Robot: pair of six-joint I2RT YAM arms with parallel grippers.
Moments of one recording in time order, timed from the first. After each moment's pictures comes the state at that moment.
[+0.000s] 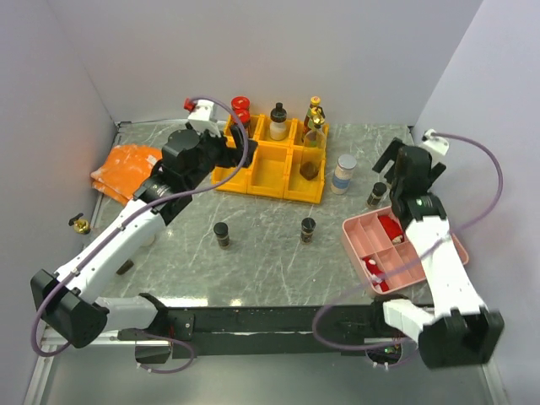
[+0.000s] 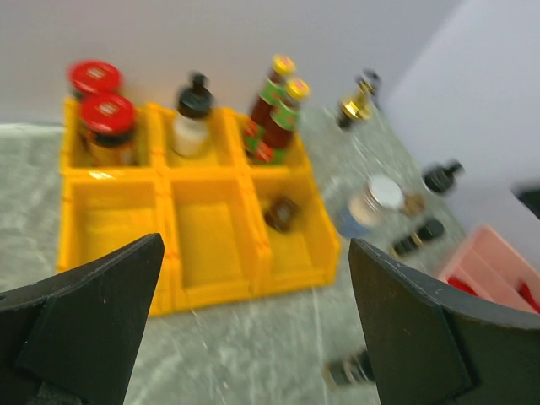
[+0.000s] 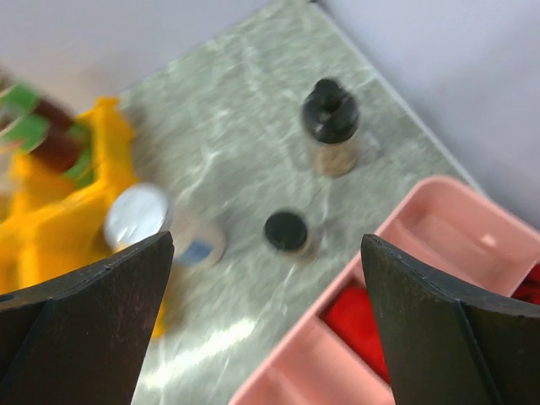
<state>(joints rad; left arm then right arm) -0.57 1.25 1.24 -0.07 -0.11 -0.34 0.07 1.02 0.98 -0.36 0.47 0.41</state>
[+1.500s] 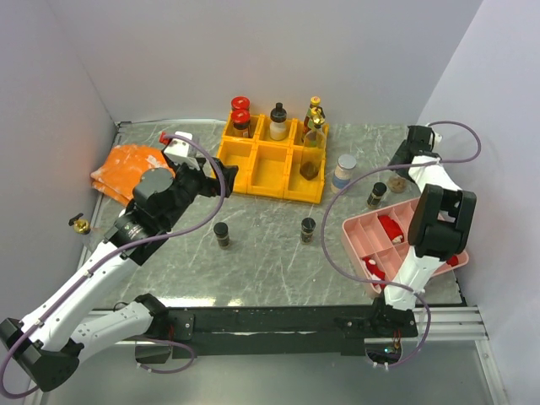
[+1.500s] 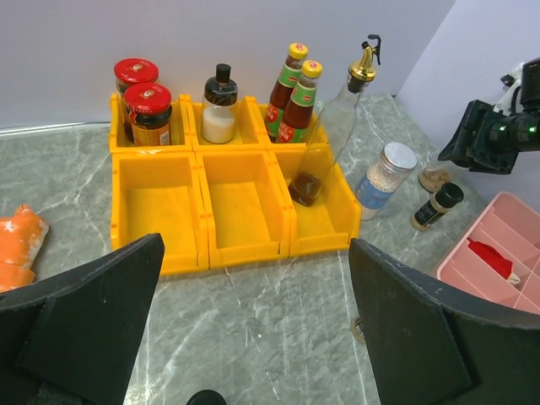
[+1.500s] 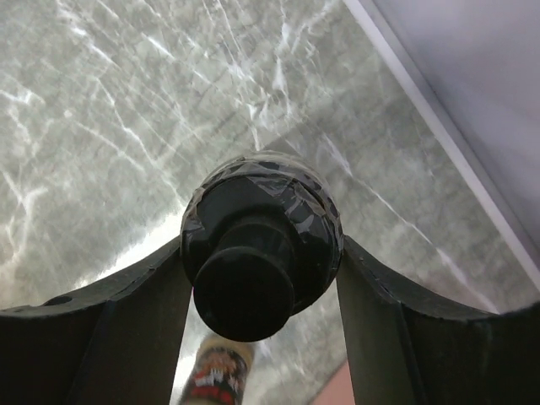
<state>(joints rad) -0.65 0.92 1.01 -0.13 -0.20 -0.24 -0.24 1.87 1.39 -0.35 0.25 0.32</state>
